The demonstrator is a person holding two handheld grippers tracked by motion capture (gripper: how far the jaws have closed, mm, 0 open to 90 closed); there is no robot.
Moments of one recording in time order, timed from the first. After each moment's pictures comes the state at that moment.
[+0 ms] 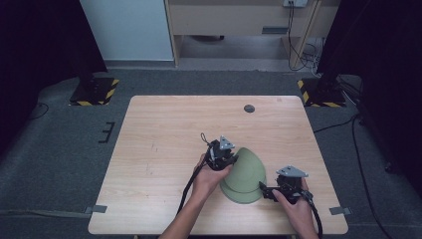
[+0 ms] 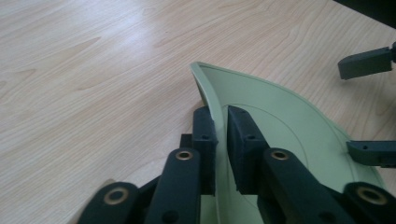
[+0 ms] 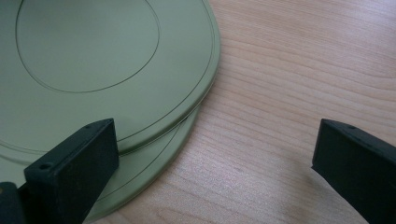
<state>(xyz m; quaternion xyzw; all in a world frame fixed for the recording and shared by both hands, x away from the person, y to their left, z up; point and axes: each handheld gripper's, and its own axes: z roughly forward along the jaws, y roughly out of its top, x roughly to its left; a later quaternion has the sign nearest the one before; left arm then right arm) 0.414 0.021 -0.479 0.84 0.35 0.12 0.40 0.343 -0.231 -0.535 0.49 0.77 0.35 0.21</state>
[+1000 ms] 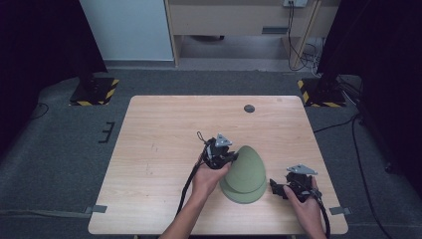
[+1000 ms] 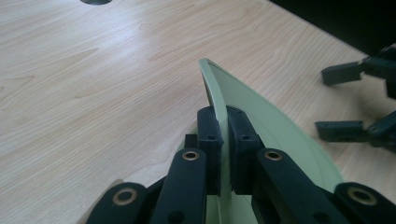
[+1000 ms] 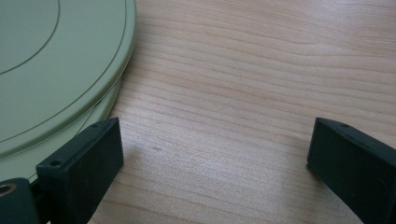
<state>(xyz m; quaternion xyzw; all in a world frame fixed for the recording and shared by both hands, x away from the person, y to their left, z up) 0.411 0.028 -0.463 0.81 0.36 0.08 0.45 0.350 -0.259 -0.538 0.54 0.74 0.32 0.22</state>
